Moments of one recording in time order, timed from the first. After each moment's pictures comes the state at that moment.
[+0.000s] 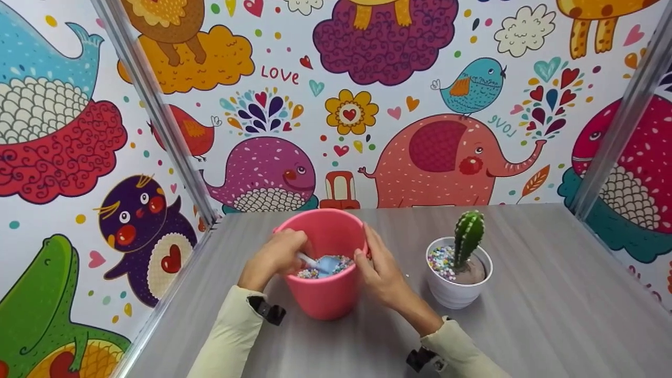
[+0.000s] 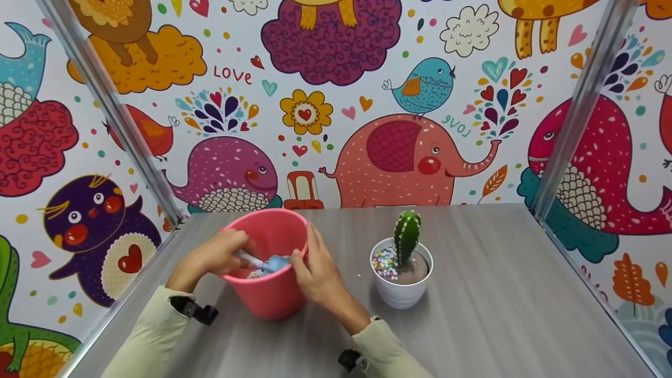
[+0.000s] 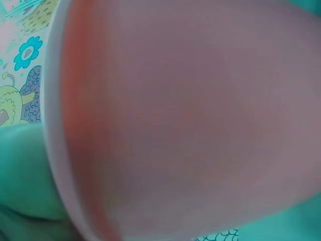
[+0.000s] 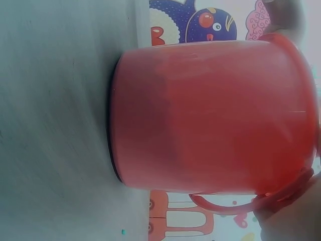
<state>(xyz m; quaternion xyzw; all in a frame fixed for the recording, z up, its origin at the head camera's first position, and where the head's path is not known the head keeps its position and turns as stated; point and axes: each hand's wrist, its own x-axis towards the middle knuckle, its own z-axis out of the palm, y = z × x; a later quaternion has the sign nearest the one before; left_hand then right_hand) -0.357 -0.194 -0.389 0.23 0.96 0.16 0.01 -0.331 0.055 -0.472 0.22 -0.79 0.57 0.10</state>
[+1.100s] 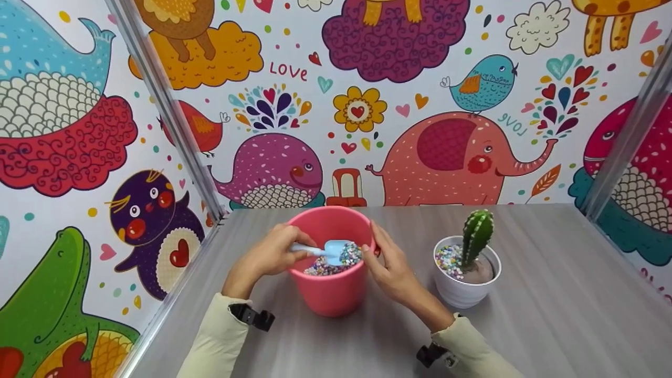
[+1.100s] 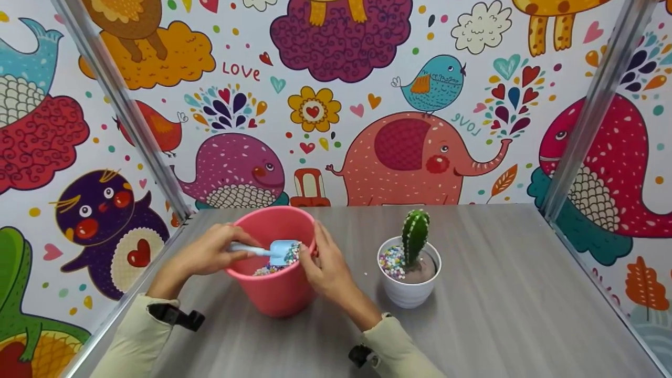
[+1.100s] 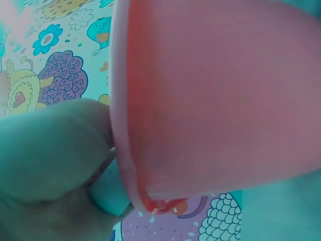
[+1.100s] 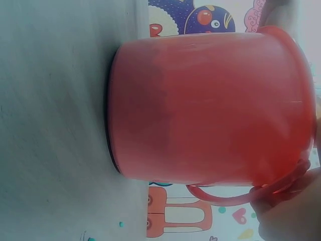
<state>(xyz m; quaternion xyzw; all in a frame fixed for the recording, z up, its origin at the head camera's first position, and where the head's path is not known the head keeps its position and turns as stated) -0.338 -0.218 -0.383 0.25 0.94 0.25 -0.01 -0.333 0.061 -0.471 0.25 -0.78 0.56 0.12</state>
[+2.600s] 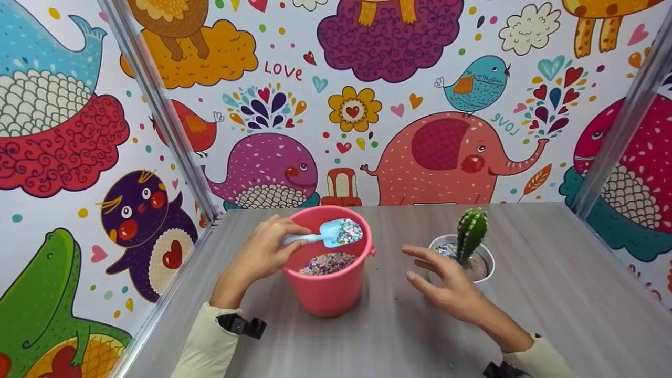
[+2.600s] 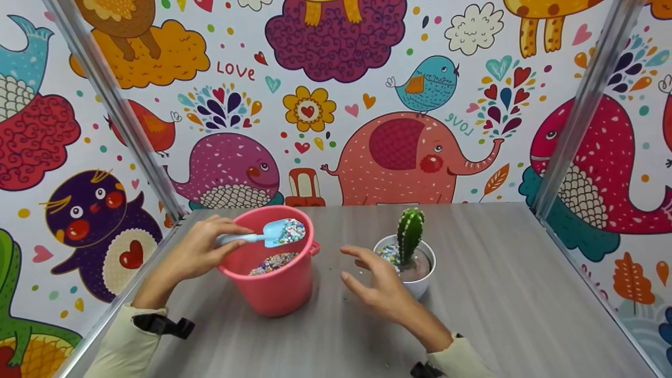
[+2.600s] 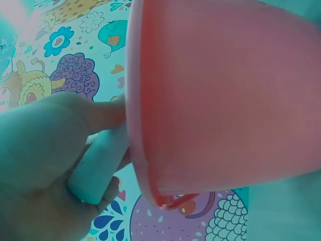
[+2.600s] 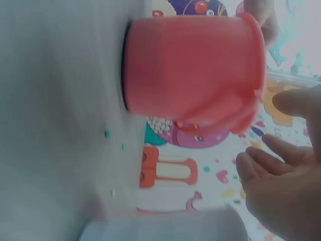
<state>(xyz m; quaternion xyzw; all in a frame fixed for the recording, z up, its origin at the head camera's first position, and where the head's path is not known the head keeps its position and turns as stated) -0.323 -0.220 -0.378 0.24 0.92 0.25 -0.15 -0.297 0.169 -0.466 0.25 -0.82 0.50 0.06</state>
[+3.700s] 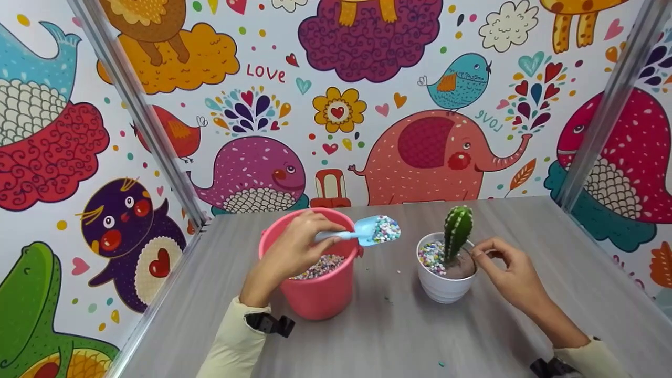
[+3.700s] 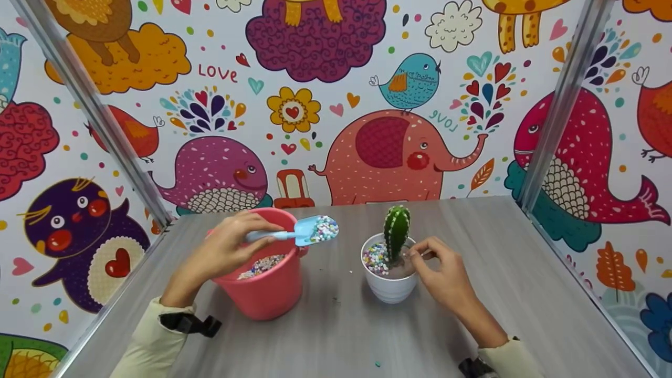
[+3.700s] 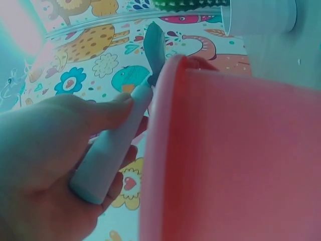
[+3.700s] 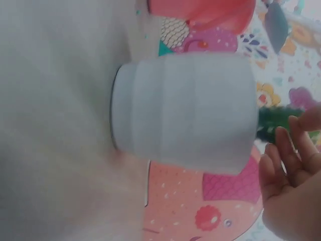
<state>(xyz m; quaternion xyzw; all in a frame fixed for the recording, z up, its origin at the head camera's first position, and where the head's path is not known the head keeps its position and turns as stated) -0.328 -0.145 -0.366 0.33 0.89 0.28 -0.13 -0.298 0.281 -0.474 0.12 -0.84 0.47 0.24</state>
